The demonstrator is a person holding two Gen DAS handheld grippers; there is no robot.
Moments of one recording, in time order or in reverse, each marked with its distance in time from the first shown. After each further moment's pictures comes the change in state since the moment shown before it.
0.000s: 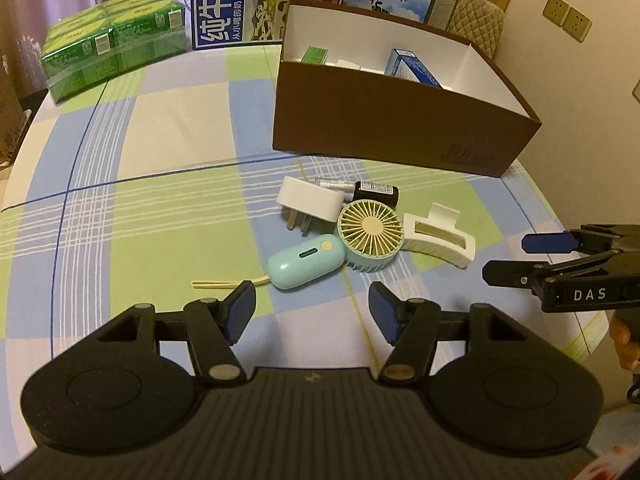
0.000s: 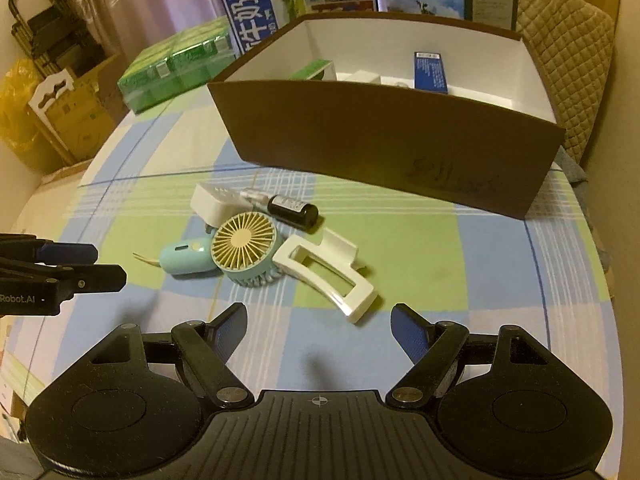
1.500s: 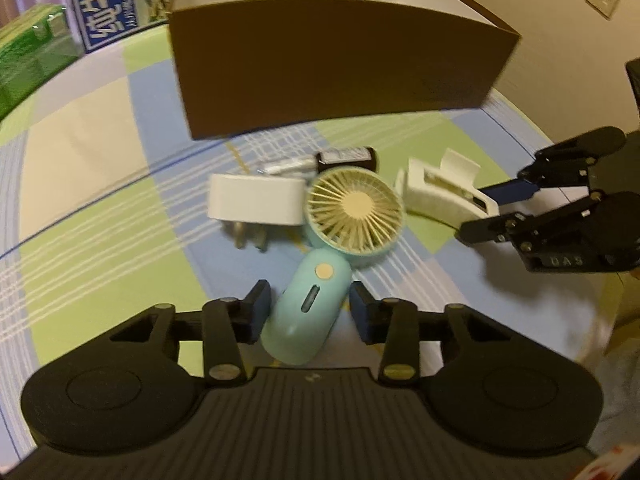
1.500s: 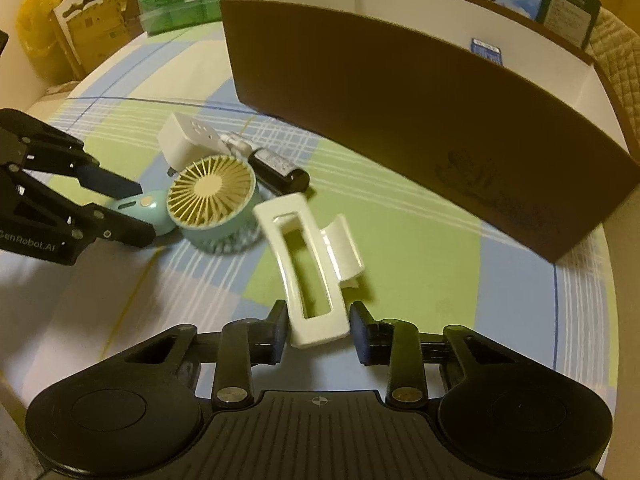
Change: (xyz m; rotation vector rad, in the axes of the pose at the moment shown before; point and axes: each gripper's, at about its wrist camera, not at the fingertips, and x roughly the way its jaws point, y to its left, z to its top) left arm 0.092 -0.010 0.019 0.275 0.092 -0.138; right arm 0.065 -0.013 0.002 -0.250 0.086 -0.043
